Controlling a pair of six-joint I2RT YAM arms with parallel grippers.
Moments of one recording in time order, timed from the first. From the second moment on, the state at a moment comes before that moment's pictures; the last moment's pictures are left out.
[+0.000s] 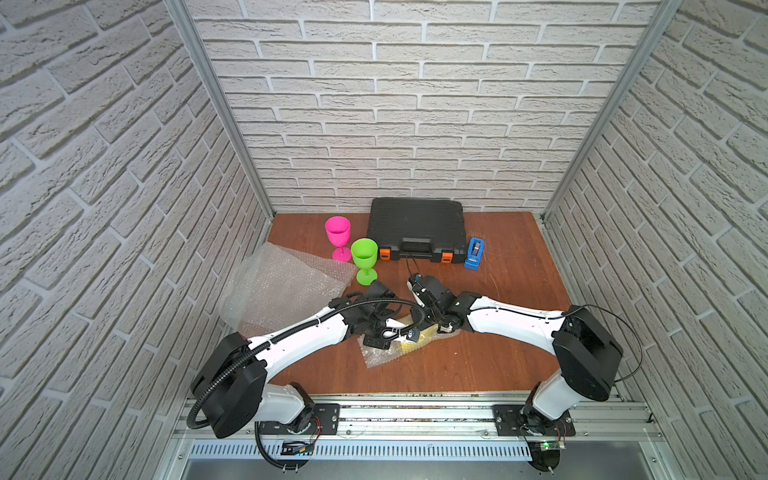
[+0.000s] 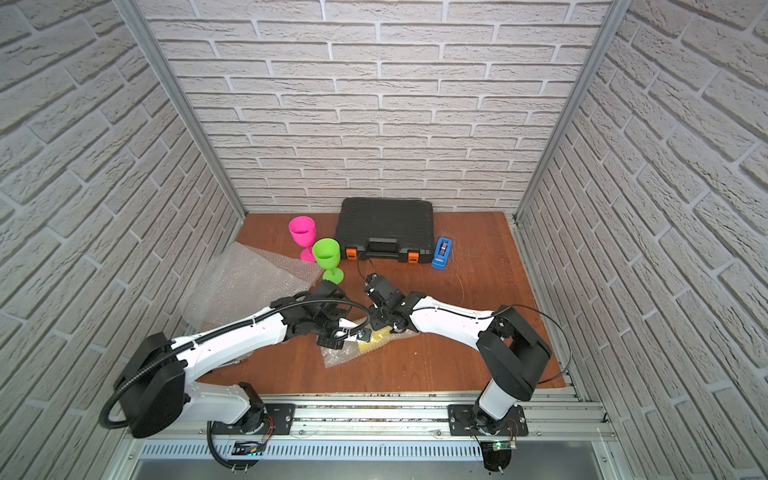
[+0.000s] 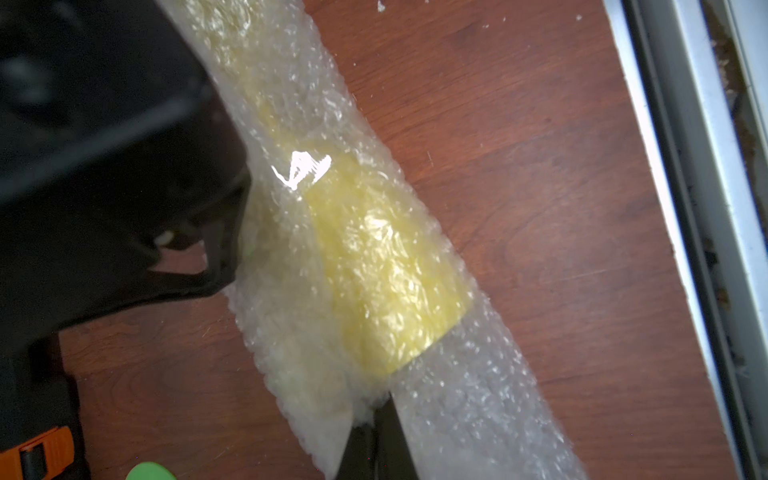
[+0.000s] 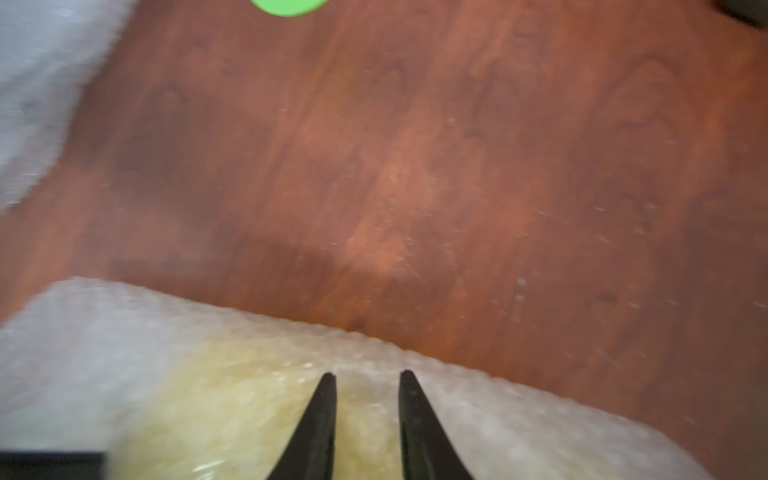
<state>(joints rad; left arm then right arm) -0.80 1.35 0.83 -0.58 0.22 1.05 0.78 1.64 1.03 -0.45 0.16 0.36</state>
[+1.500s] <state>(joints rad) -0.57 1.47 0.98 -0.86 0.66 1.12 0.88 1.32 0.79 -0.52 0.07 -0.80</state>
